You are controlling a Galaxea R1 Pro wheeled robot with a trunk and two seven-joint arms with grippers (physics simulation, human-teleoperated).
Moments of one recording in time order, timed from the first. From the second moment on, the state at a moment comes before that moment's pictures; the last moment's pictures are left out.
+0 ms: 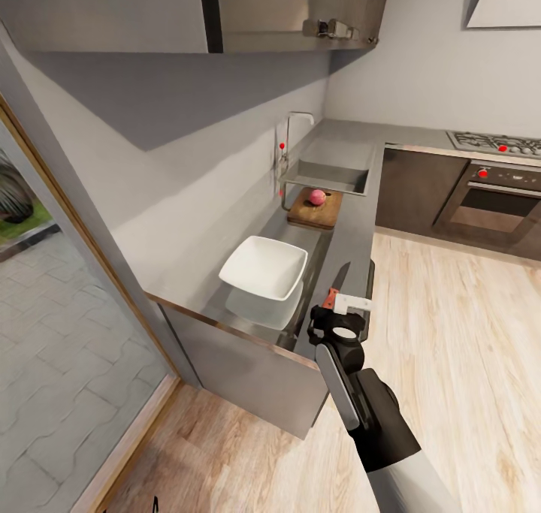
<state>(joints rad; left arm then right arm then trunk) -0.32 -0.01 -0.06 0.08 -0.15 -1.04 0.53 -0.57 0.17 0.26 -1.37 -0.26 0.60 -0.70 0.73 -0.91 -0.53</state>
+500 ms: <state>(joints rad) -0.32 -0.01 -0.06 0.08 -0.15 -1.04 0.53 -0.57 0.17 0.26 -1.37 -0.26 0.60 -0.70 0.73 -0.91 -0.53</state>
